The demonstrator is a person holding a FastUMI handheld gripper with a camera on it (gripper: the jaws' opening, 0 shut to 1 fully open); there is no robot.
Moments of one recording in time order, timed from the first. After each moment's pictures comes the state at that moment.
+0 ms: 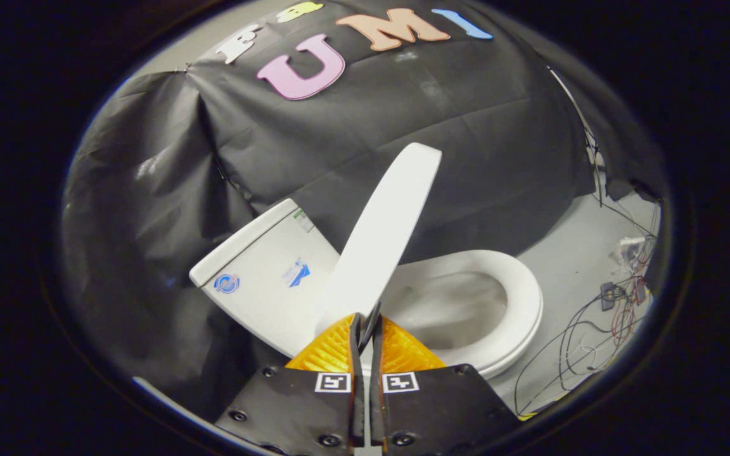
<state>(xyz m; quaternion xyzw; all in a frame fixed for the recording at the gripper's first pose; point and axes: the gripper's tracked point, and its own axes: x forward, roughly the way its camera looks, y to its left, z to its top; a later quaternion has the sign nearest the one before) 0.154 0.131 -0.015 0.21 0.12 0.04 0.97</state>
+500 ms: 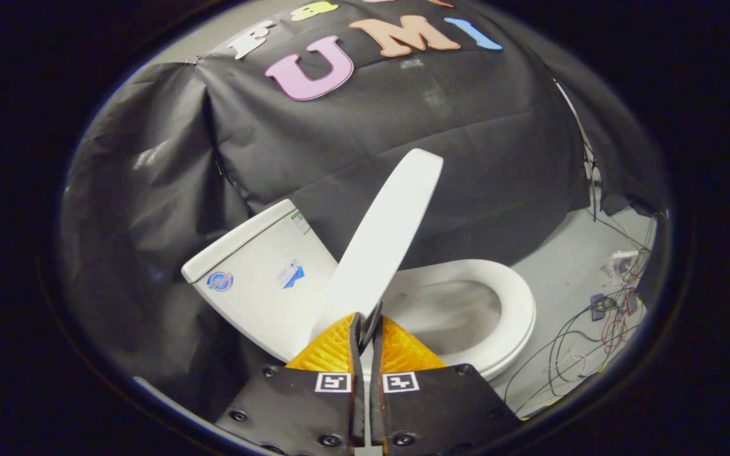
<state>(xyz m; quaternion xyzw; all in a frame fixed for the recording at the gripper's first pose) 0.153 0.131 -0.010 0.17 0.10 0.02 0.98</state>
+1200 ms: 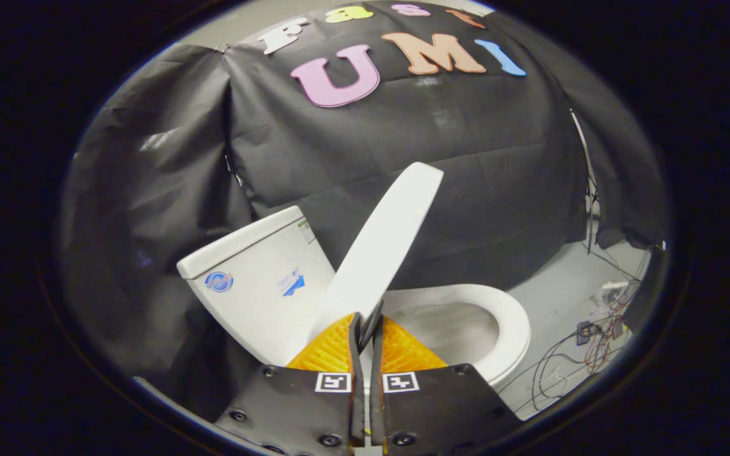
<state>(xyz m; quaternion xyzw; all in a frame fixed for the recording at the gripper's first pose) 0.150 0.138 -0.006 0.11 0.06 0.00 0.99</state>
